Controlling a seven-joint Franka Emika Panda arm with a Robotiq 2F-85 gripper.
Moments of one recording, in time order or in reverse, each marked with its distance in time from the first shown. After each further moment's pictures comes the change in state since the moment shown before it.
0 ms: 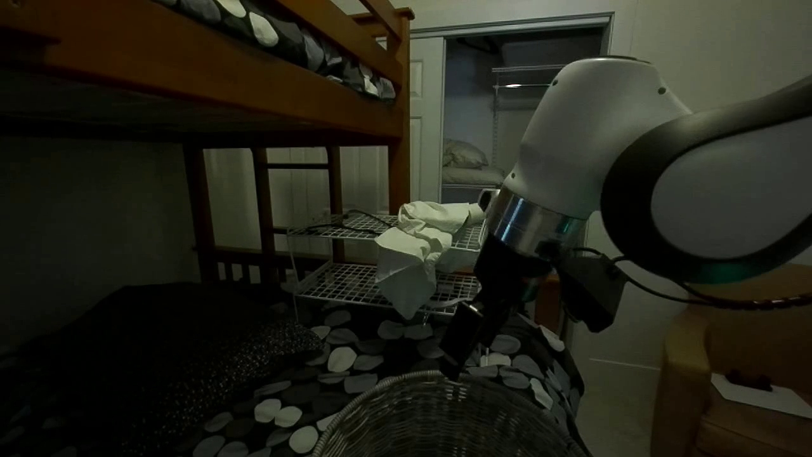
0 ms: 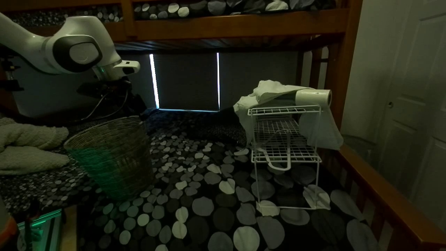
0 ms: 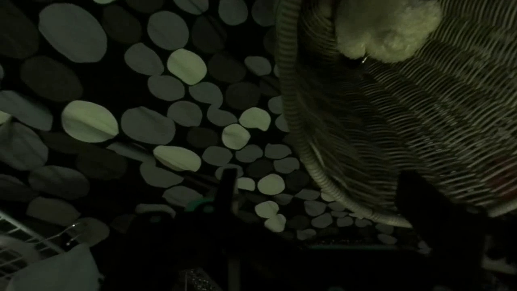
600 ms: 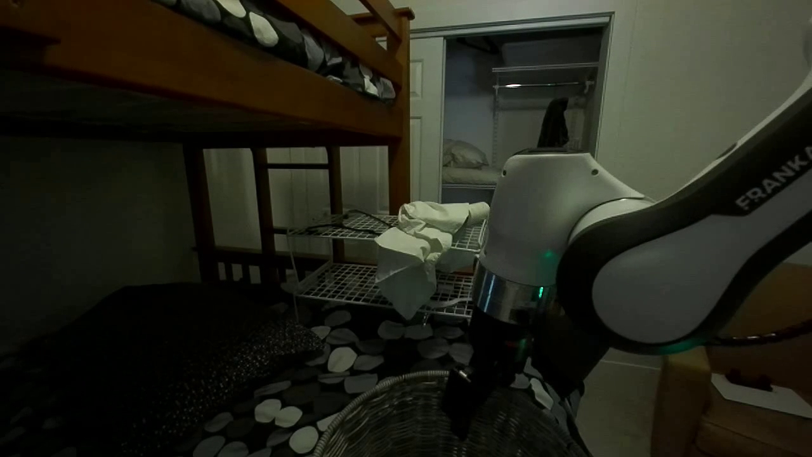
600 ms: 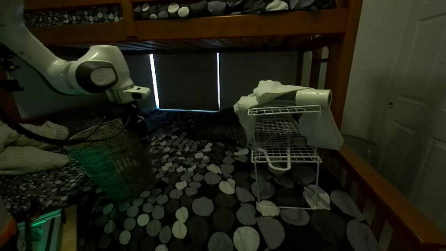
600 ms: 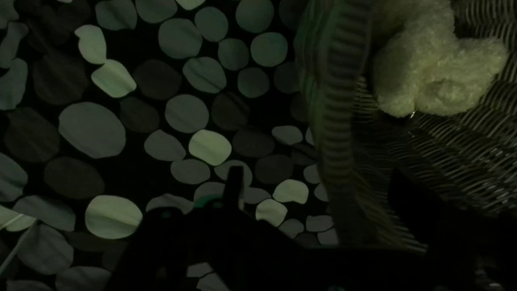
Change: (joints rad) arm -0.073 0.219 0.049 0.002 -0.083 0.038 0.187
